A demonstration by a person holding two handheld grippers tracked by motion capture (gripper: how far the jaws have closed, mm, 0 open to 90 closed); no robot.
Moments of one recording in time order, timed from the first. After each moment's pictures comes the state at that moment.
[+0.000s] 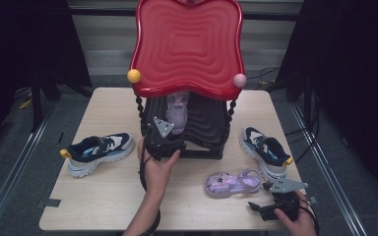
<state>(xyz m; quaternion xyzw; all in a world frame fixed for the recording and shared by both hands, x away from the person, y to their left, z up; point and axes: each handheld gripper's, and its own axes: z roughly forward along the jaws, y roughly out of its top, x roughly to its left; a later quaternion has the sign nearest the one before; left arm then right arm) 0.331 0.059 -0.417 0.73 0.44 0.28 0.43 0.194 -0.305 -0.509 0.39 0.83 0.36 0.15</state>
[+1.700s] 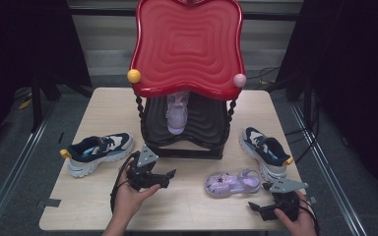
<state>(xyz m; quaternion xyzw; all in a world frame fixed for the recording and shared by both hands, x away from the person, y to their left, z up) 0.282 0.117 -0.454 0.82 0.34 0.15 0.43 0.194 -0.305 -0.509 0.39 0.83 0.36 0.15</state>
